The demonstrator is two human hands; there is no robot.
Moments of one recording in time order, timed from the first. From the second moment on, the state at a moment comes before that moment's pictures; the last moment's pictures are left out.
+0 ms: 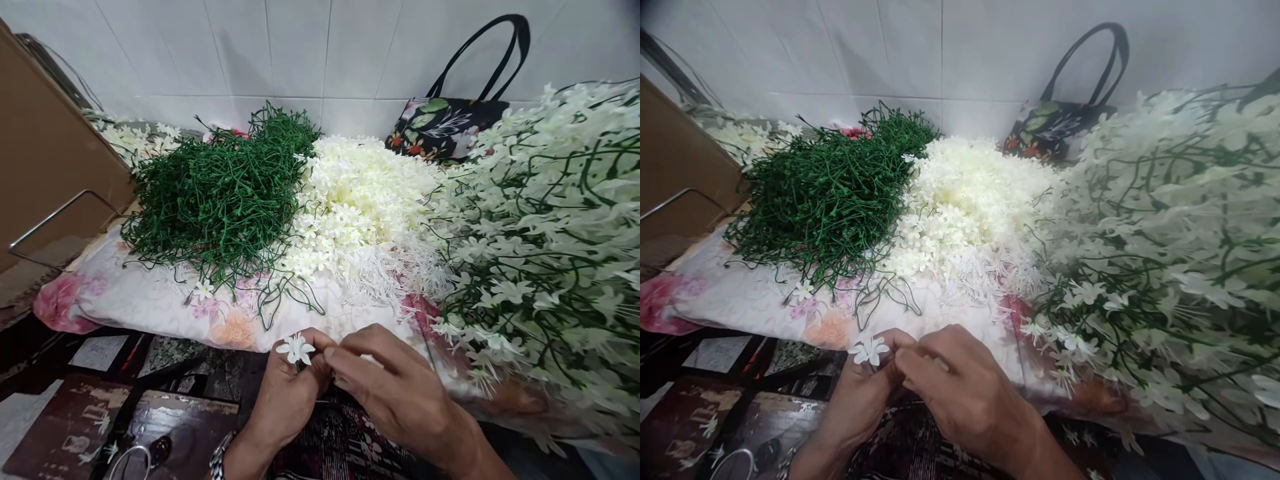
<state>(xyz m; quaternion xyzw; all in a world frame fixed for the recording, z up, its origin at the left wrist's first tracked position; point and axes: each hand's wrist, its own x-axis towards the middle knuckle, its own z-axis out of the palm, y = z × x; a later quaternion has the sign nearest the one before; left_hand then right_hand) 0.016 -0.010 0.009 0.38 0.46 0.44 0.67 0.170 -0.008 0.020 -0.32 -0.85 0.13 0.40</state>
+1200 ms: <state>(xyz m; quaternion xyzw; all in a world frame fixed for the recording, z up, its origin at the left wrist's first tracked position) 0.032 0.095 0.030 0.73 0.59 0.30 0.17 0.183 0.021 -0.005 -0.45 -0.77 0.07 0.46</state>
